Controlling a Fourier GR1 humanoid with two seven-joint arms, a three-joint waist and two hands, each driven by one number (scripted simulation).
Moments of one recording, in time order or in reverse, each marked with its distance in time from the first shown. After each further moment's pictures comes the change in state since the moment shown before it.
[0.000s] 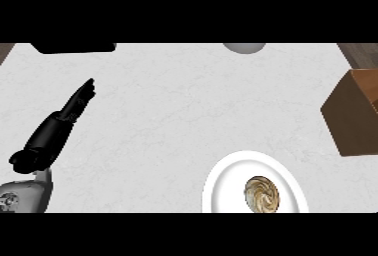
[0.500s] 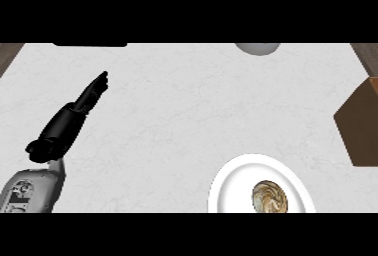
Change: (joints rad) left arm -0.075 -0.032 -0.030 0.033 -0.012 -0.007 0.011; right arm -0.228 -0.100 -0.256 0.428 -0.267 0.237 -0.015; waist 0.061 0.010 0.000
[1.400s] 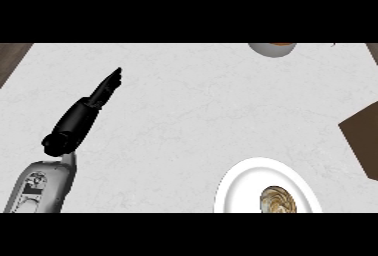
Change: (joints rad) left arm -0.055 -0.032 -0.030 0.026 -0.012 -0.018 0.006; right arm -0.373 -0.072 0.349 0.632 0.460 0.302 -0.284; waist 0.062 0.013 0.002
